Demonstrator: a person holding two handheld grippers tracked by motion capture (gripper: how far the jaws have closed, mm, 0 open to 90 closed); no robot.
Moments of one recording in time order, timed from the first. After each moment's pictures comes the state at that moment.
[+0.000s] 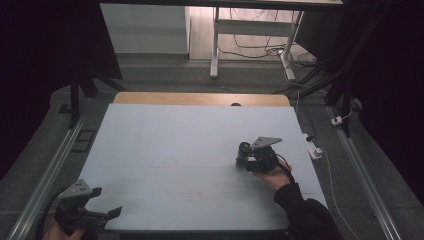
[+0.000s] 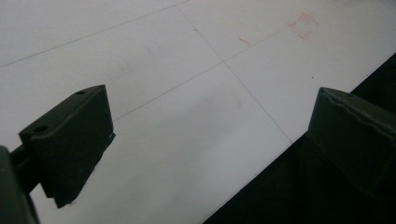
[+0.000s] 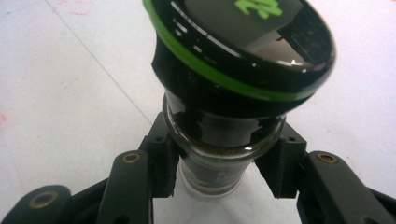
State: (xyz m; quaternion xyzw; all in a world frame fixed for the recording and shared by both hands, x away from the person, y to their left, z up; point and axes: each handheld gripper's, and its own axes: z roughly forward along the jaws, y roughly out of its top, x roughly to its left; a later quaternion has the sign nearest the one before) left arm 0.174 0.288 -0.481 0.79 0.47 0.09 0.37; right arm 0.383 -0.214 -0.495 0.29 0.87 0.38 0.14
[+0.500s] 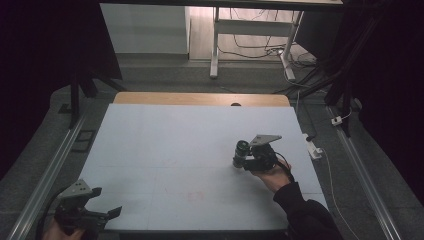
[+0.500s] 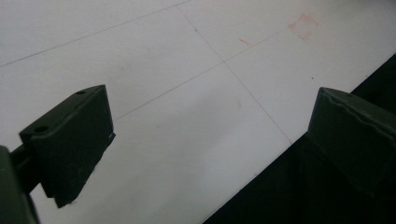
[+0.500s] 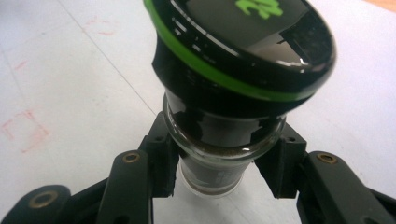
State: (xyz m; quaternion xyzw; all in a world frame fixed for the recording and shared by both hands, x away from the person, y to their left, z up) left arm 0.174 0.288 -0.481 0.79 0.47 0.09 0.37; right arm 0.376 -0.204 -0.476 0.28 0.87 0.39 0.12
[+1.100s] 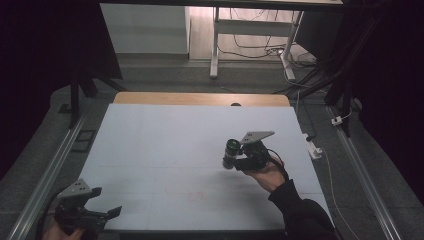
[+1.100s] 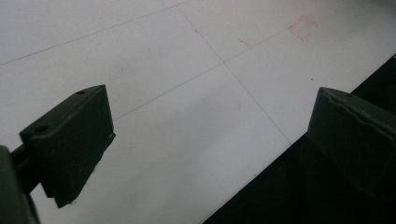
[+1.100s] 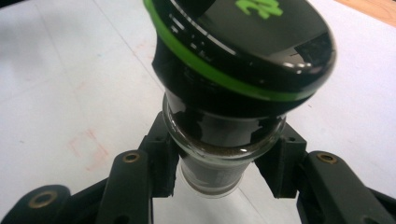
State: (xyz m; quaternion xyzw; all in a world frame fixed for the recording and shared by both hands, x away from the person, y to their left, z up) left arm 0.174 0.289 -0.481 0.79 0.47 0.09 0.38; right arm 0.365 -0.175 -0.450 0.25 0.87 0.41 0.09
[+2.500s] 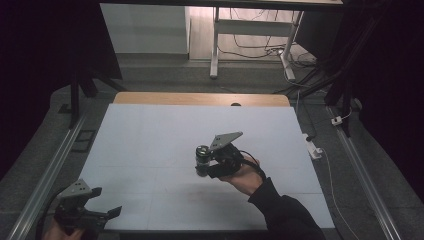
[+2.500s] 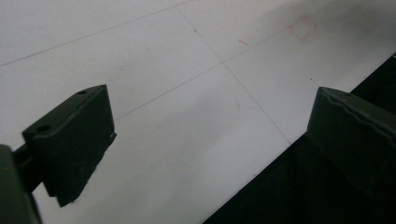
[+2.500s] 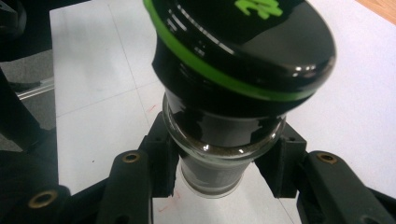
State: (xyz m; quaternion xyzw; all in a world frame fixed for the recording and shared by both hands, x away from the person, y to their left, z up) left arm 0.174 0.289 -0.481 0.79 0.47 0.09 0.38; right arm 0.338 -0.101 -0.431 0.16 0.90 0.40 0.06
